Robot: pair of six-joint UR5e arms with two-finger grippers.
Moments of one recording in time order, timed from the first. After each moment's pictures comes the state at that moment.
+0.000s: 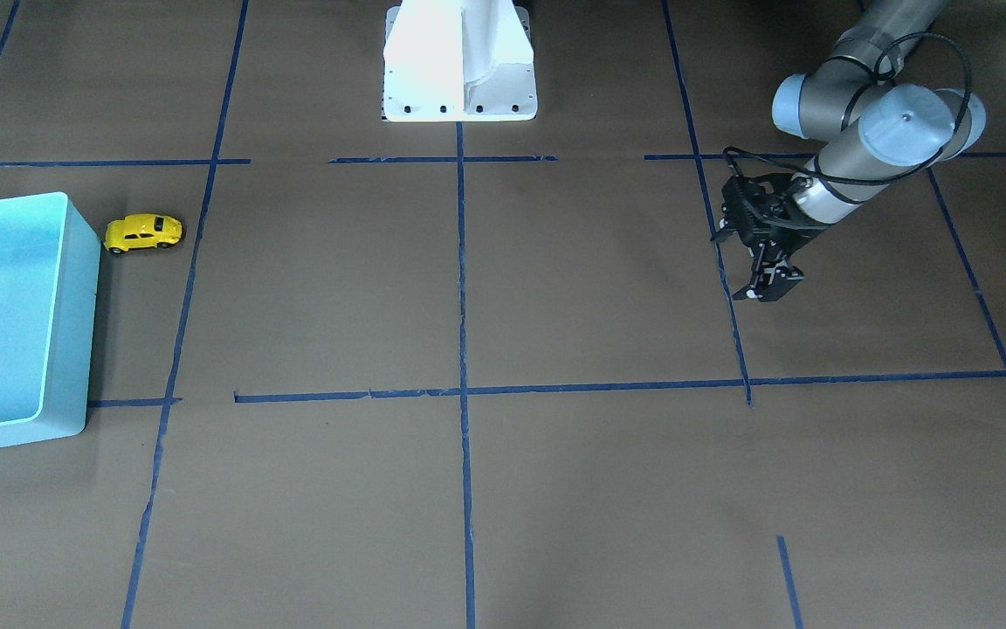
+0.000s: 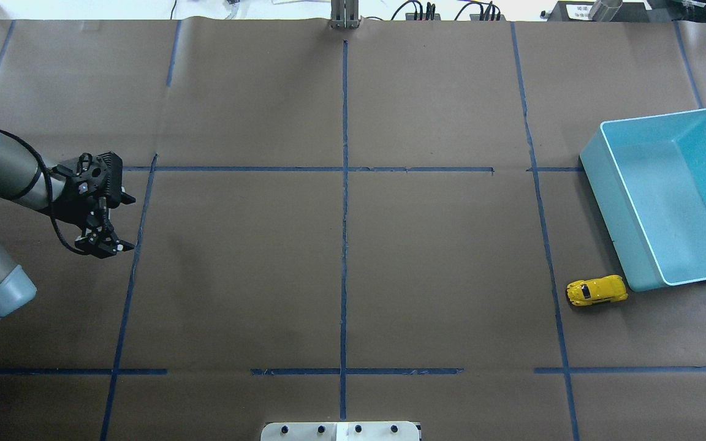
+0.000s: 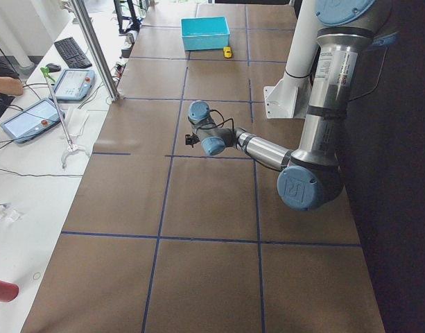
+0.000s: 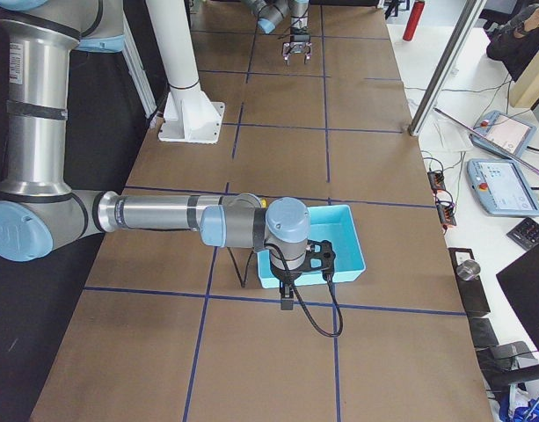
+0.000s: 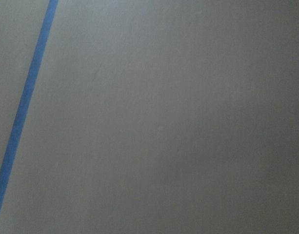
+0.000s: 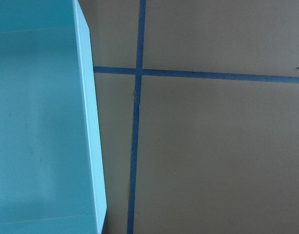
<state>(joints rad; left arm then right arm) -0.85 -1.68 -1.72 -2.15 -2.23 0.31 1.62 -1.70 1.76 -1.62 2.31 -0.07</state>
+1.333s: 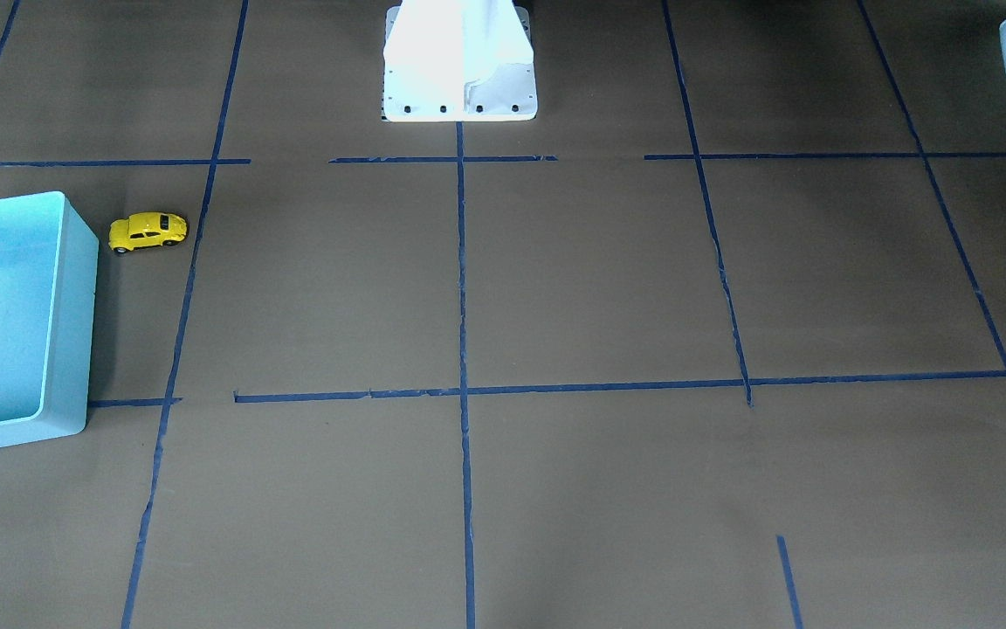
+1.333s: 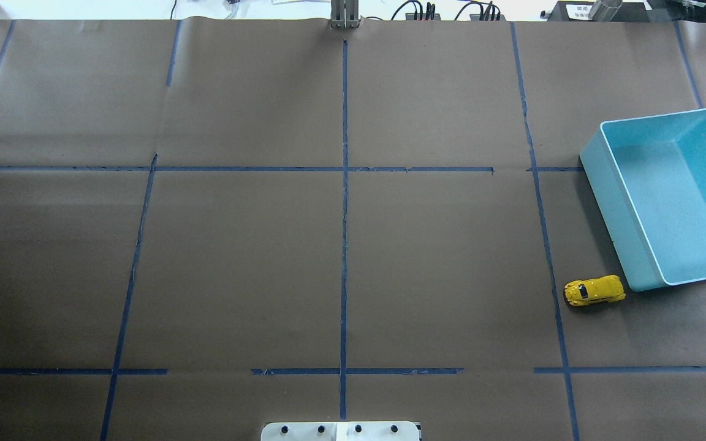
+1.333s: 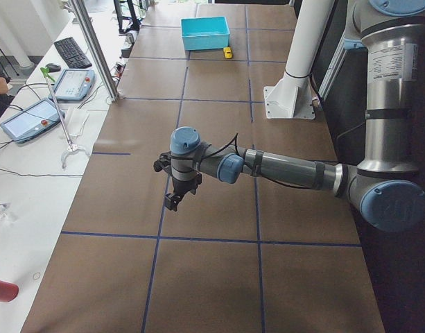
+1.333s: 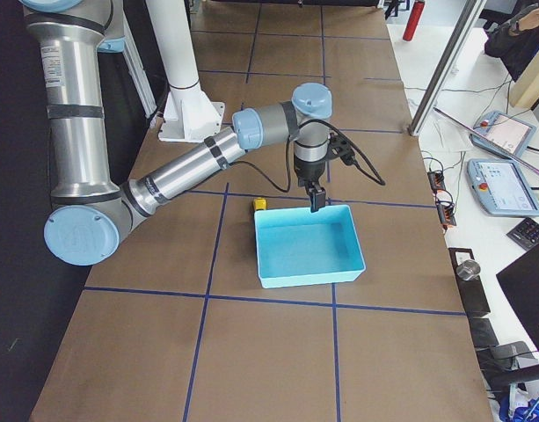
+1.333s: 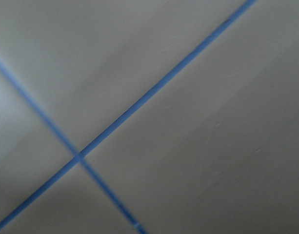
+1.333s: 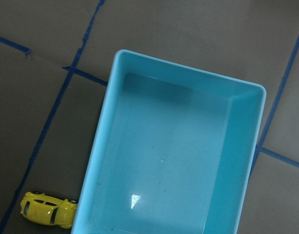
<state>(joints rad) -1.42 -1.48 -1.78 -1.73 -2.29 0.26 1.36 -1.52 2.14 -1.89 2.27 -0.07</state>
